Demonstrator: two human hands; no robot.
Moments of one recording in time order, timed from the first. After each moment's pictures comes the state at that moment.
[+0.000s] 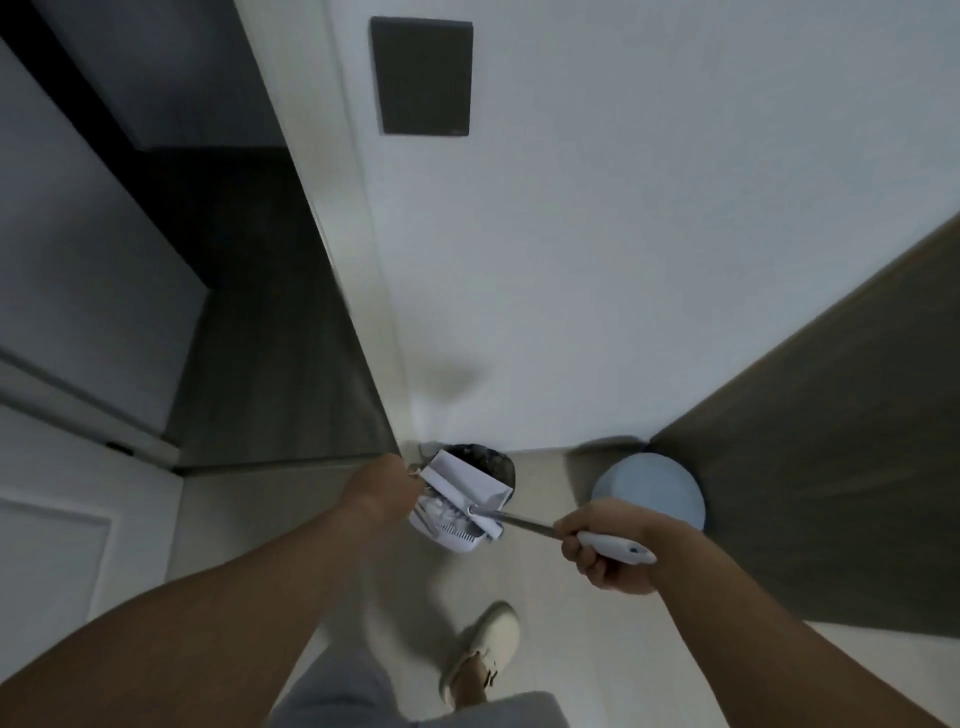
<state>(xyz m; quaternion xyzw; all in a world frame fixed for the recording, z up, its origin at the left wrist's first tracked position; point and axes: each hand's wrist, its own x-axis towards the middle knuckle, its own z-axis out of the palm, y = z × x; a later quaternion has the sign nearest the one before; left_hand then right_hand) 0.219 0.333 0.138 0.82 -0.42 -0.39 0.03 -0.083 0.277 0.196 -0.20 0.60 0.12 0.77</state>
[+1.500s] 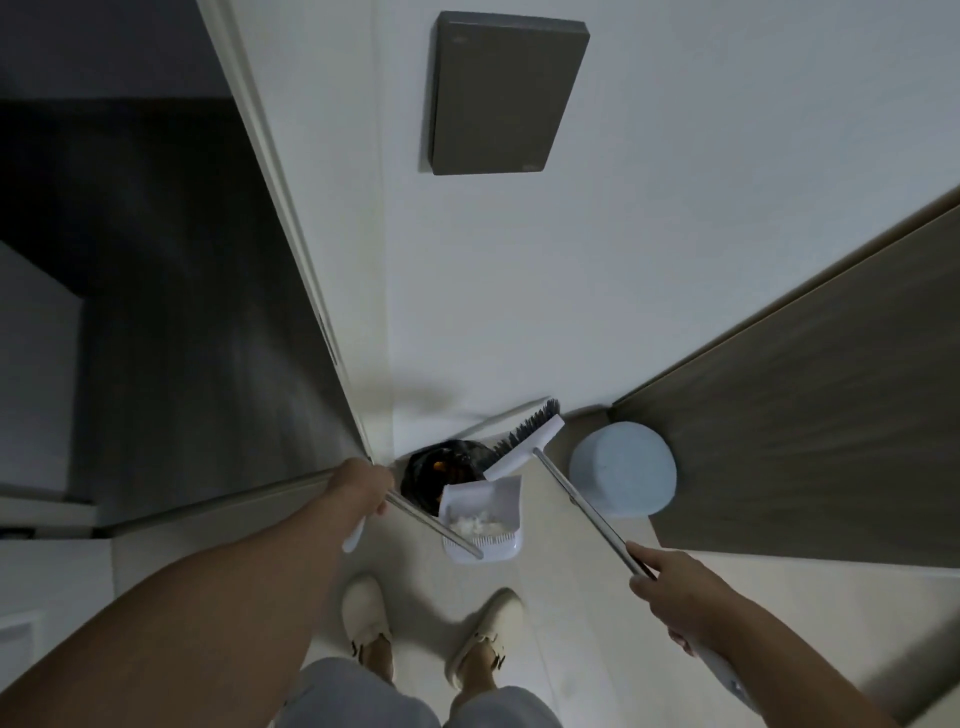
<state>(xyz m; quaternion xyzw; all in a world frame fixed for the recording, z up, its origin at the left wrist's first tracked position) 0.349 0.221 0.035 0.79 -0.25 -0.56 0.08 -0.023 0.294 0.212 -0.42 0.77 0.13 0.45</state>
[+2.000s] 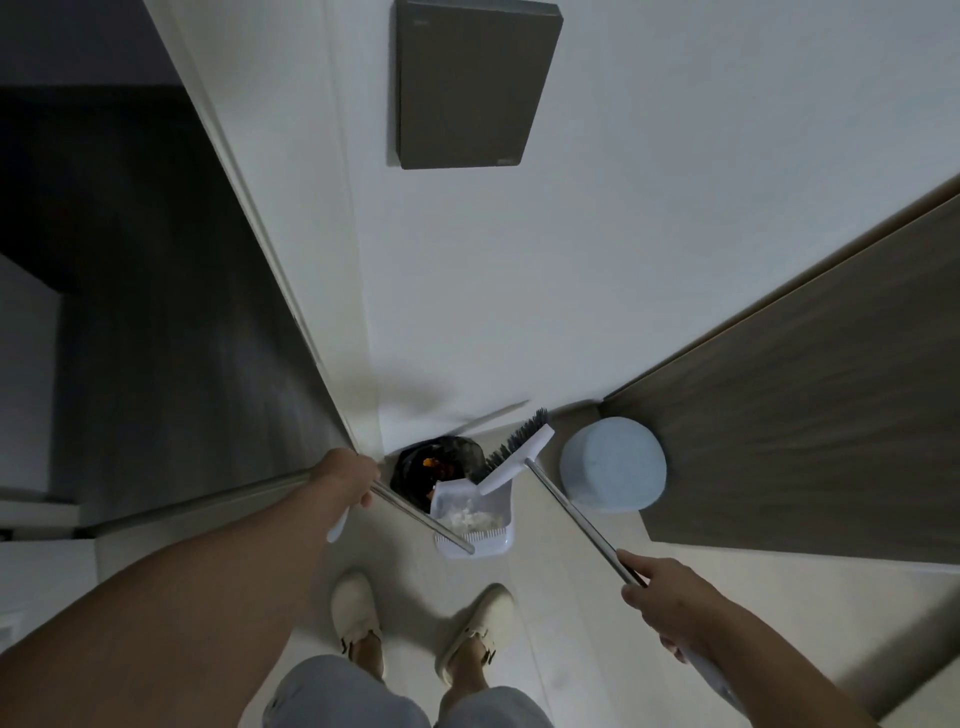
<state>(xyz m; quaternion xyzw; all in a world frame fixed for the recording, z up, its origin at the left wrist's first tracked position) 0.347 0.196 0.029 0.80 -0.26 -0.54 0.05 -0.034 0.294 0.209 -0.42 0.77 0.17 0.45</state>
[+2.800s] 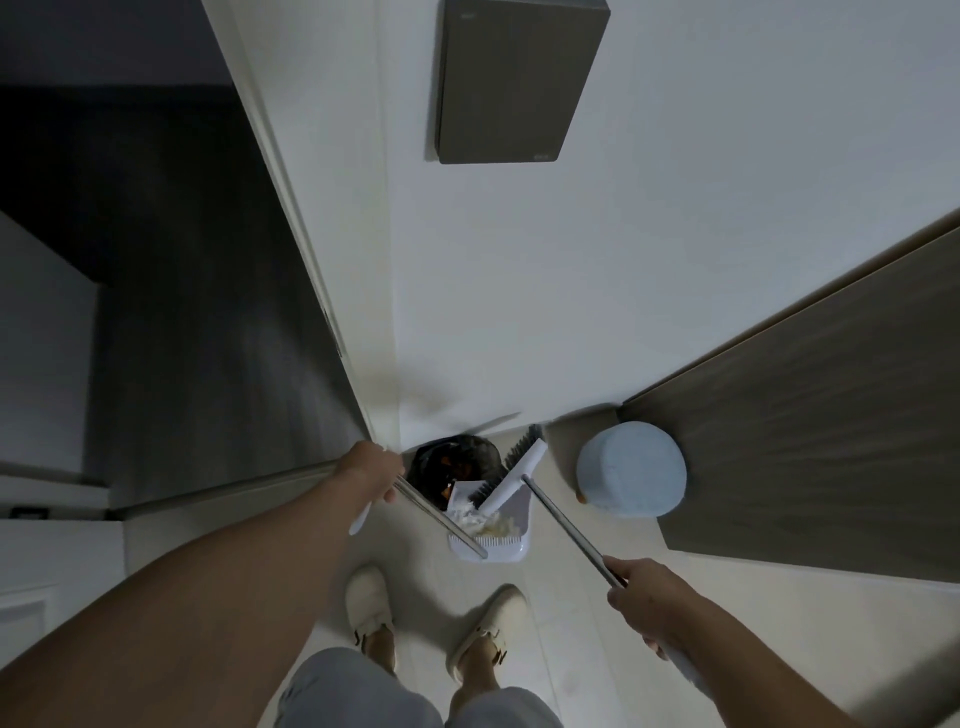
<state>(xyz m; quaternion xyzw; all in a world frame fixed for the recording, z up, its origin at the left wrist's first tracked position) 0.341 0.208 0.037 0.78 -0.24 -0.56 0.10 0.000 0.289 0.187 -0.44 0.75 0.22 0.45</state>
